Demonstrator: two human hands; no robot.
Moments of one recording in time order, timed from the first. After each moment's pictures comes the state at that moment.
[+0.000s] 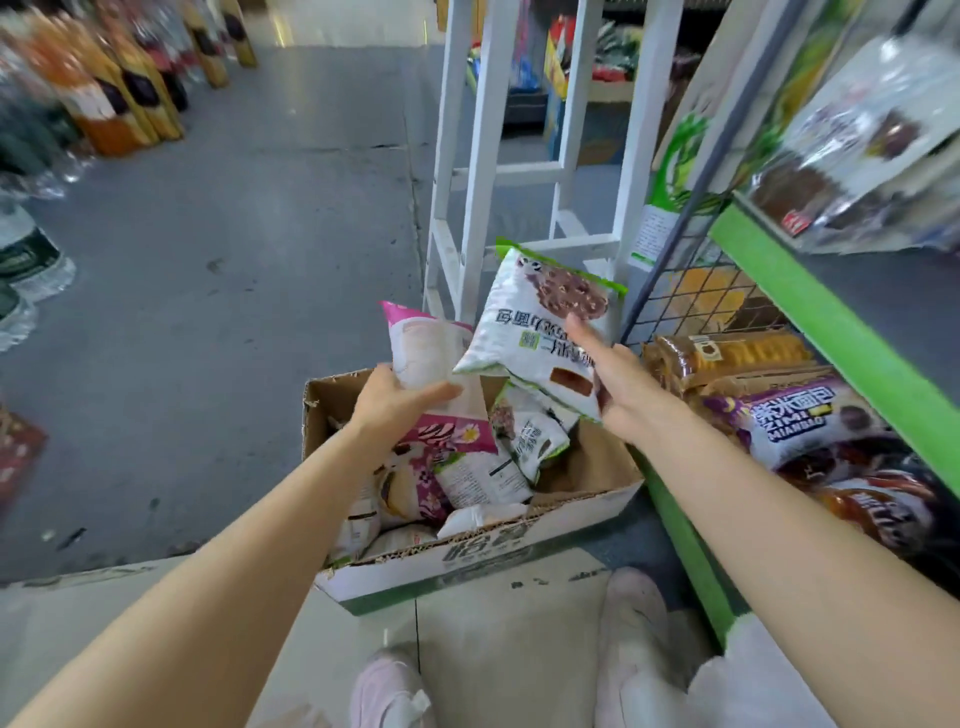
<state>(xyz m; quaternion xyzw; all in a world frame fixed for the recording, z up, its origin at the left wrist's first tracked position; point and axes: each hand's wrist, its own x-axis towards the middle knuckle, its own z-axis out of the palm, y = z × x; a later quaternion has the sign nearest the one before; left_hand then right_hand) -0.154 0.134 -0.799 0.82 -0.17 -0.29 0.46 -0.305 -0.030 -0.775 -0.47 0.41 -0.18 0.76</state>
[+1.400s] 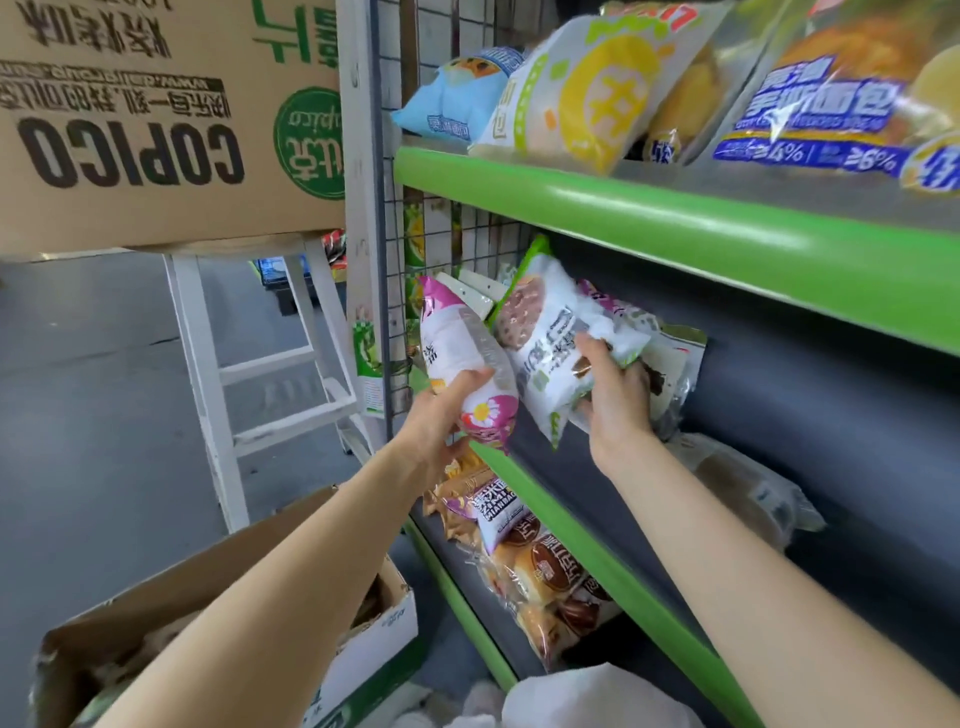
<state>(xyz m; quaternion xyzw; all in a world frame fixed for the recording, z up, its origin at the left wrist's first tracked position) -0.403 -0.032 -0.613 0.54 -0.29 -0.54 0.57 -0.550 -0.078 -0.583 -0.40 0.46 -0.59 0.52</state>
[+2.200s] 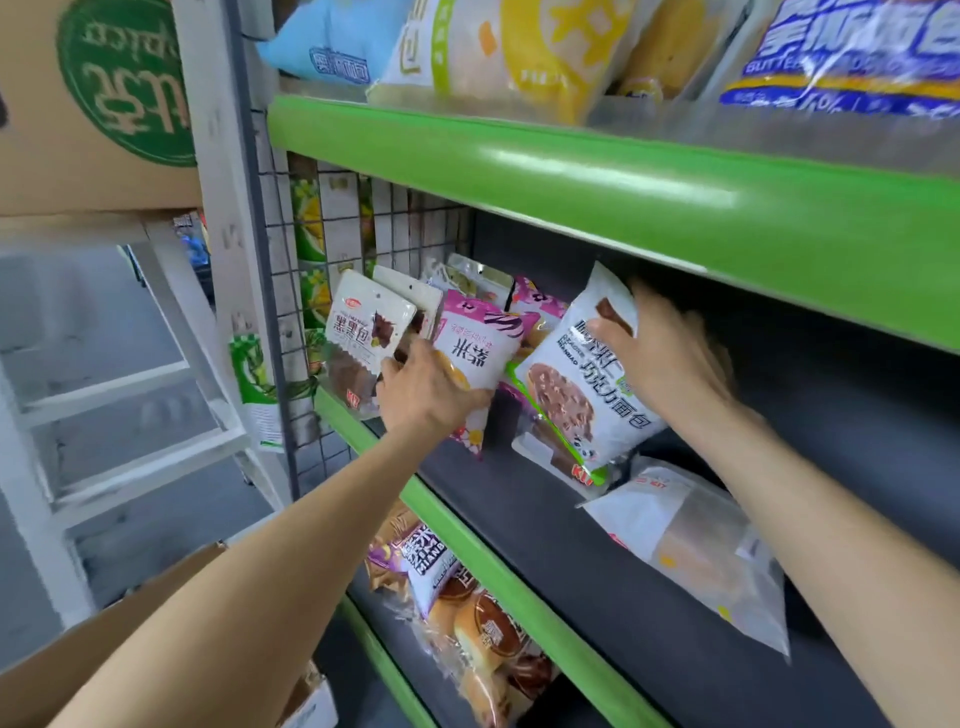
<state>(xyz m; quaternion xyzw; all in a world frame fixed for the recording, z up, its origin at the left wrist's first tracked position) -0.424 -0.175 -0.633 0.79 -0.55 -0.07 0.28 -0.613 -0.143 -0.542 -0.70 0.66 -0.26 0.01</state>
